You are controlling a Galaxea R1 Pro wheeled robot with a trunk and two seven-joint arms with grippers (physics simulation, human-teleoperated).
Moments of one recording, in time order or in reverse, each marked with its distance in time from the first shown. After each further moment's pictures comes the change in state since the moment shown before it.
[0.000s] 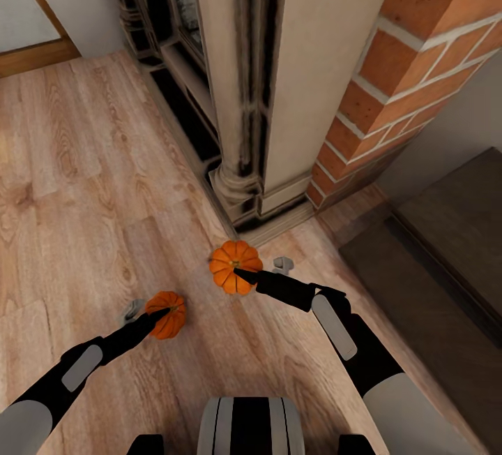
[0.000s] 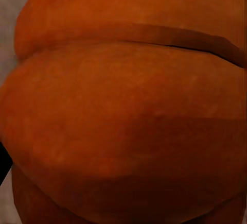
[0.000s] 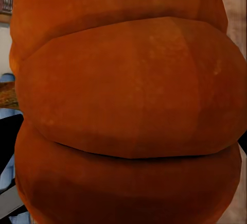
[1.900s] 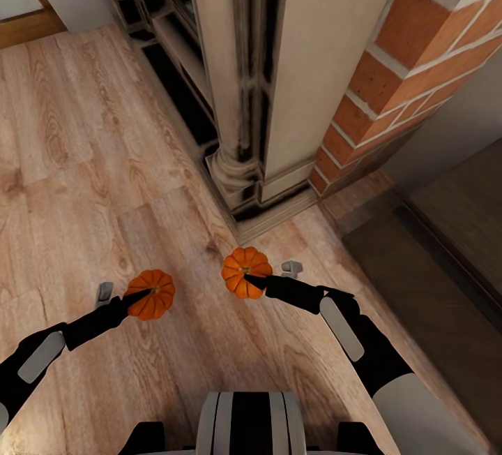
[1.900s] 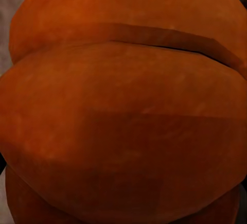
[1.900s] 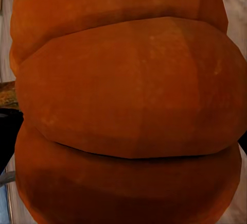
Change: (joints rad) left arm 0.003 0.151 0.048 -0.113 0.008 0.164 -0.342; right arm 0.001 -0.046 -0.002 0.020 0.059 -0.002 -0.008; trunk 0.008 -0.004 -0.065
